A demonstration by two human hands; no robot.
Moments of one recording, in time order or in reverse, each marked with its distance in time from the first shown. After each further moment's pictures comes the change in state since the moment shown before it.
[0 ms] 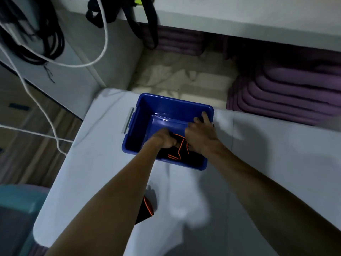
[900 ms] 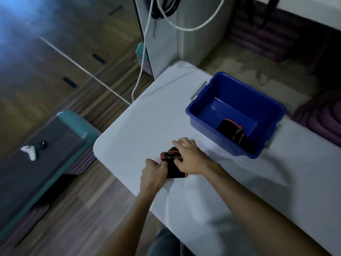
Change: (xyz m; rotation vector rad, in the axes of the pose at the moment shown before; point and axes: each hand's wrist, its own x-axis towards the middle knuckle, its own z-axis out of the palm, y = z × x) left_hand -0.192 -0.173 0.115 -0.746 0.583 -0.557; right_hand -0.062 -0.170 0.034 0.553 -0.253 -0.451
